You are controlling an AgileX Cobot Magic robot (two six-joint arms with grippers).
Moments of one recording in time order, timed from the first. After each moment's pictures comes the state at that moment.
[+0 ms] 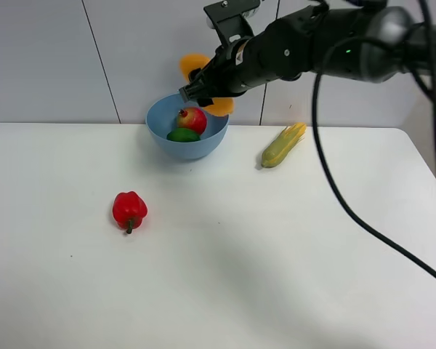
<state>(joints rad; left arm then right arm) 0.10 -0.01 -0.51 -0.09 1.05 0.07 0.62 1.87 -1.51 -0.04 0.34 0.08</state>
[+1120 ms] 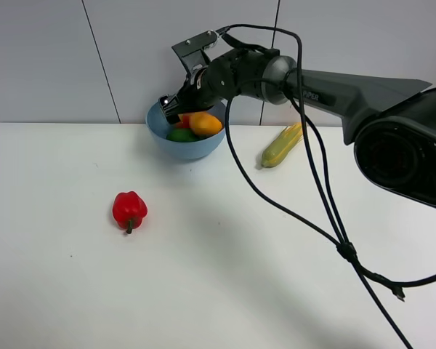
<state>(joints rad) 0.10 -0.01 -0.51 -0.09 1.05 0.07 0.62 2.29 -1.96 -0.13 0.46 0.11</state>
